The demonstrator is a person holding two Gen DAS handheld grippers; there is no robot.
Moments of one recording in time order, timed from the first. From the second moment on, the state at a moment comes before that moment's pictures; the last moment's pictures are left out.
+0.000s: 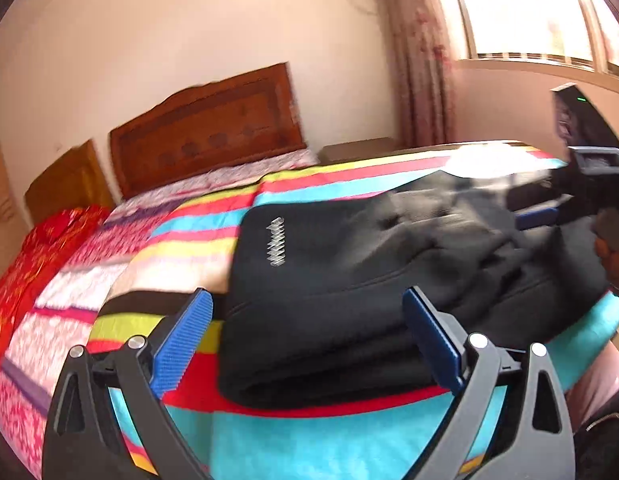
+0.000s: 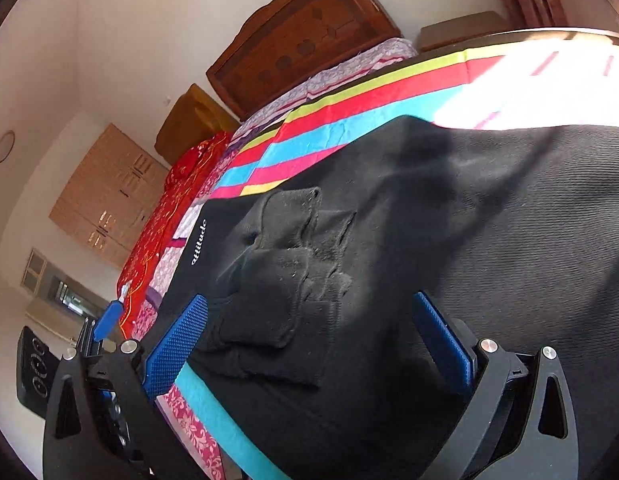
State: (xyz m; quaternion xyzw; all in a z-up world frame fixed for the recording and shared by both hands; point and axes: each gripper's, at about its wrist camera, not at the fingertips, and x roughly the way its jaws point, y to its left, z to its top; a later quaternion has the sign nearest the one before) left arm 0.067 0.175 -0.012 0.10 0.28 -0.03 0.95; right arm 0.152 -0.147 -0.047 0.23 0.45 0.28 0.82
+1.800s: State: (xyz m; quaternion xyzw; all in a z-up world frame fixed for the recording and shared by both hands) left arm 0.163 0.163 0.036 -0.01 0.33 -0.08 0.94; right arm 0.127 -0.107 -0.011 0.07 0.37 0.22 0.90
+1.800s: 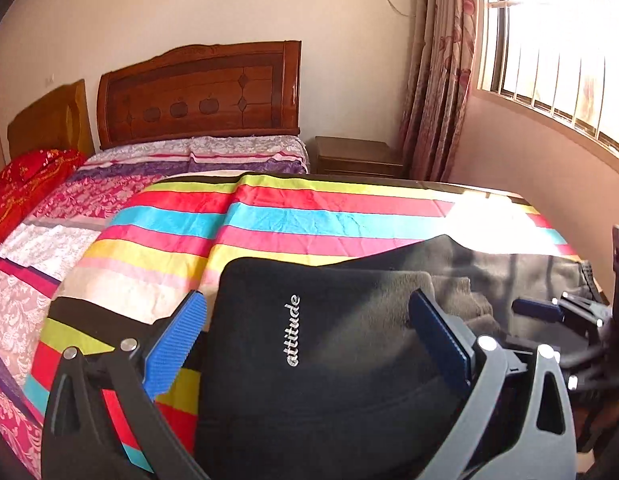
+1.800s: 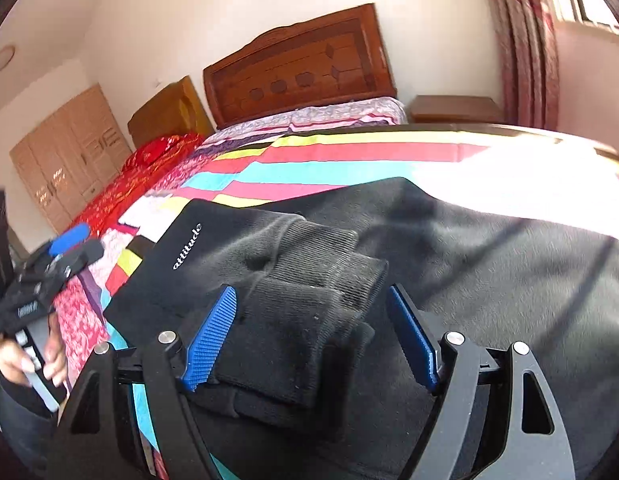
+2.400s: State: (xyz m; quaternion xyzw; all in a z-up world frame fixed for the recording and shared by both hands) left arm 0.224 0.151 -0.055 0.01 0.45 -0.05 0.89; right arm 0.107 -0.110 -0.022 0.05 0.40 0.27 0.87
